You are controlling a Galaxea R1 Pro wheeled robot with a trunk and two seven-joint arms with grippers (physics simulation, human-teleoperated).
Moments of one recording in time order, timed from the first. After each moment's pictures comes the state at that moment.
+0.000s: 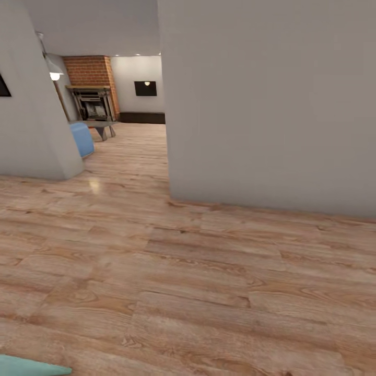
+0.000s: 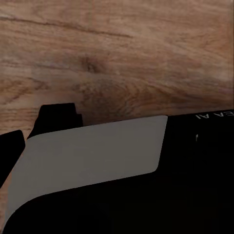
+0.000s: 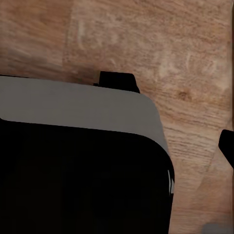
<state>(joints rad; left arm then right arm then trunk) -0.28 0.00 -0.05 -0.01 0.04 -0.03 -0.17 -0.20 0.05 0.51 0.03 -0.41 -0.12 -0.17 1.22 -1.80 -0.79</state>
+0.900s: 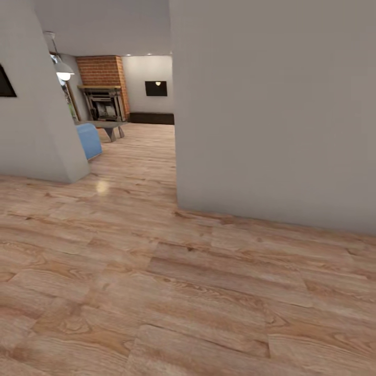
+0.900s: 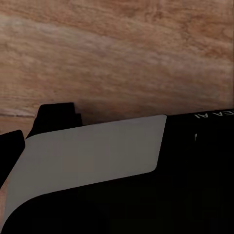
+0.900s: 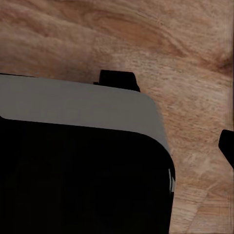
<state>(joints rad) -0.28 0.00 -0.05 -0.01 0.04 -0.03 -0.18 -0.20 0.06 0.51 0.03 -0.41 -0.12 -0.17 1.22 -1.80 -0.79</state>
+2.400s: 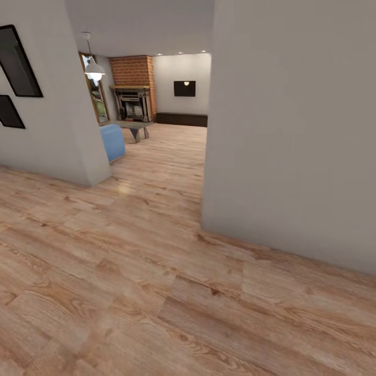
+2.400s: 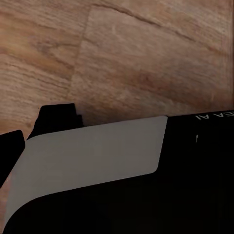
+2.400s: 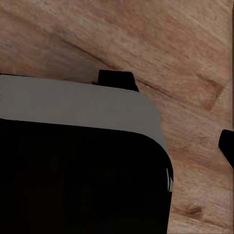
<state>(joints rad) -0.28 0.00 -0.05 -0.01 0.04 -0.03 -0.17 -0.20 0.05 0.51 0.03 -0.41 -0.12 -0.17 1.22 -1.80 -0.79</state>
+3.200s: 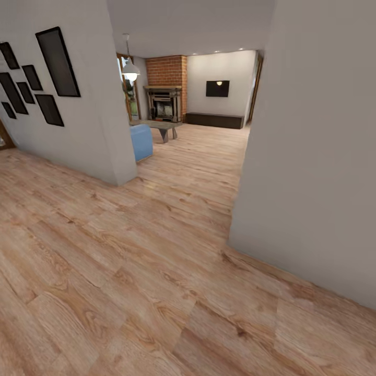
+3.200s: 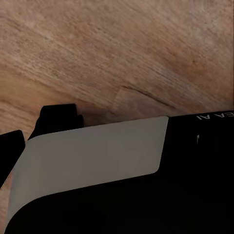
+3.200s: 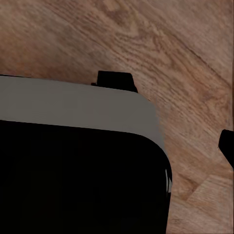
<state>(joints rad) -0.28 0.00 -0.05 -0.01 0.04 -0.03 -0.17 -0.20 0.05 0.51 0.03 -0.41 -0.12 -0.18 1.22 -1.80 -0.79</state>
